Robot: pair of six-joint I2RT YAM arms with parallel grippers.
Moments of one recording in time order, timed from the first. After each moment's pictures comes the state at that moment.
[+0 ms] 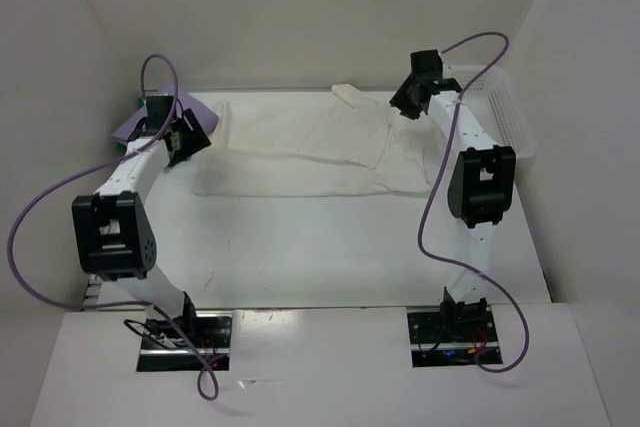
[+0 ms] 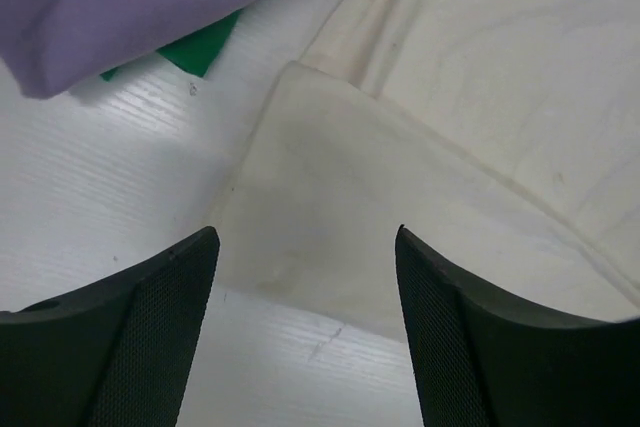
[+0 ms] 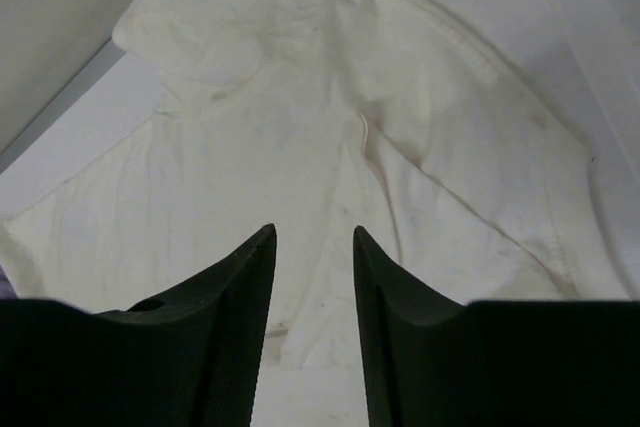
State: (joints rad) left arm 0.11 1.71 1.30 -0.42 -0.02 -0.46; right arm 0.12 2.13 1.93 -0.61 0.09 0.74
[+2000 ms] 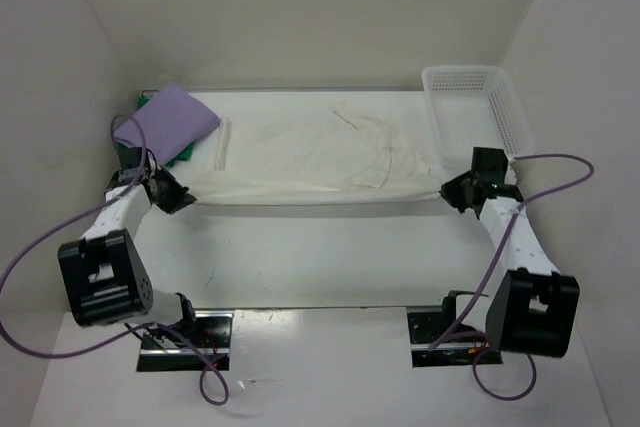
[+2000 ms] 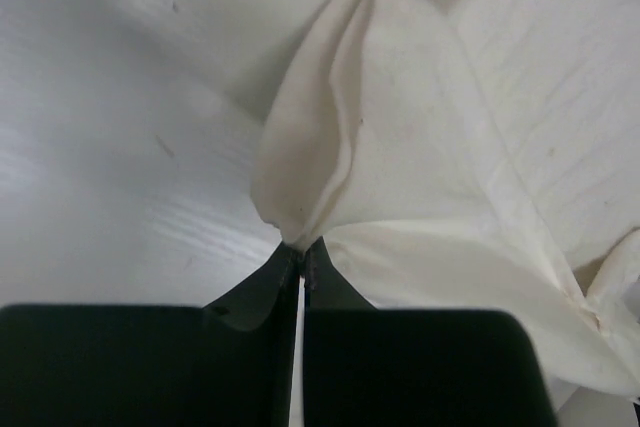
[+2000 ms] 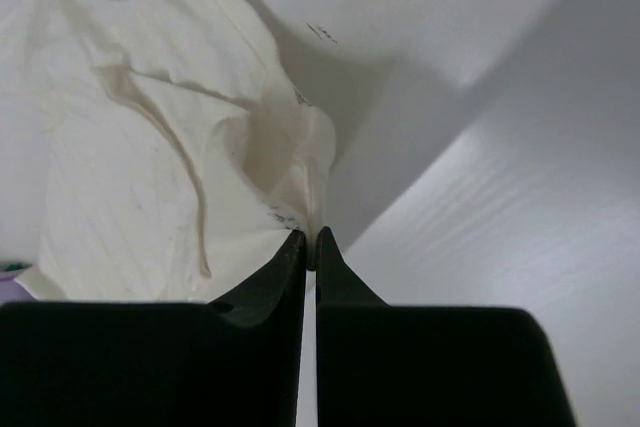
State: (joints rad) left arm 0.32 1.45 0.85 -0.42 0.26 -0.60; right arm -0.13 1.23 0.79 -0.45 0.01 0.95
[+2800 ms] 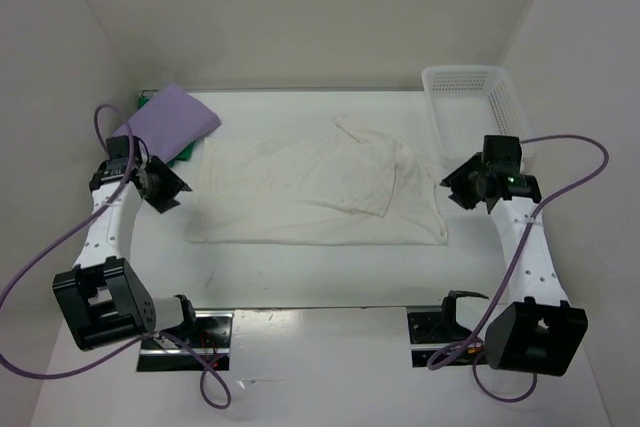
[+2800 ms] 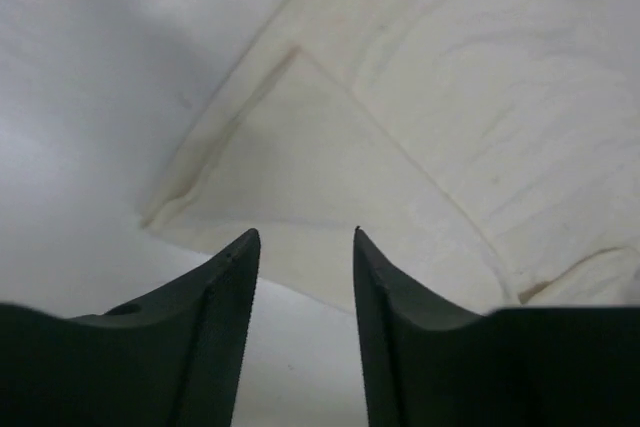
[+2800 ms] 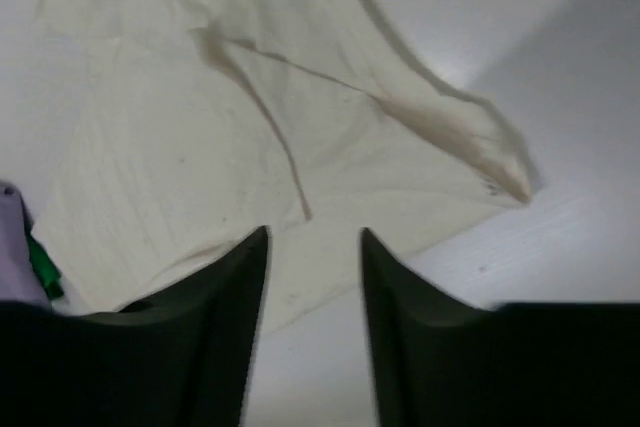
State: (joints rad) left arm 0.32 1.28 0.99 -0.76 0.17 -0.61; right arm -0.15 1.09 0.97 -0.81 -0.04 0.83
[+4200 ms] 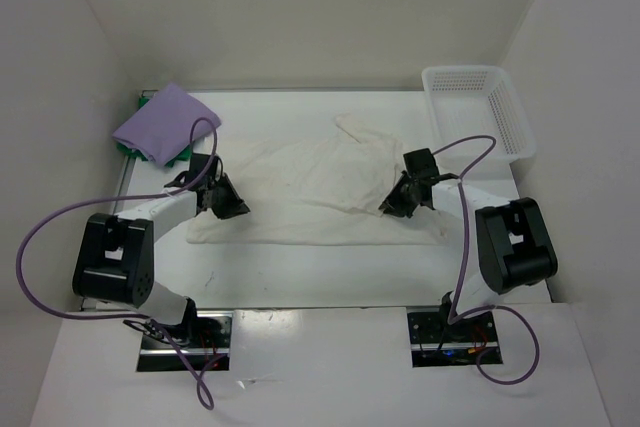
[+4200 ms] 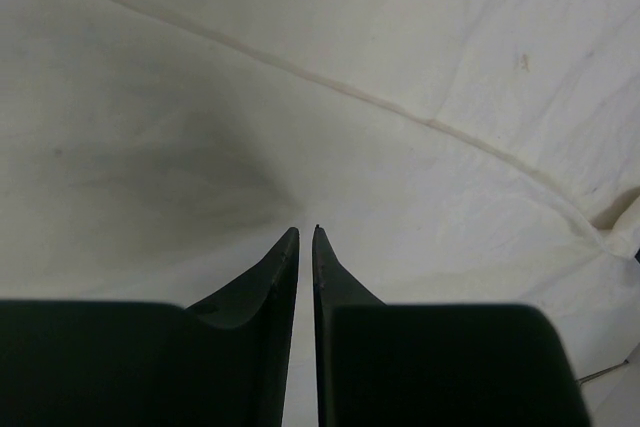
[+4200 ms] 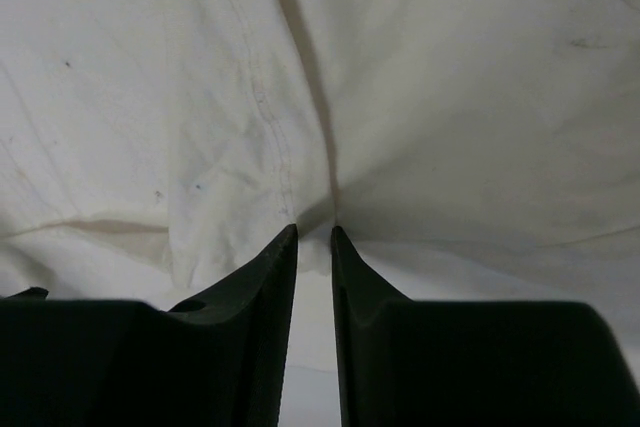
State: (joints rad) left arm -0.11 1.50 0.76 -0.25 0.22 -0.69; right arm 0.23 1.55 0.79 -0.29 -0.12 0.91
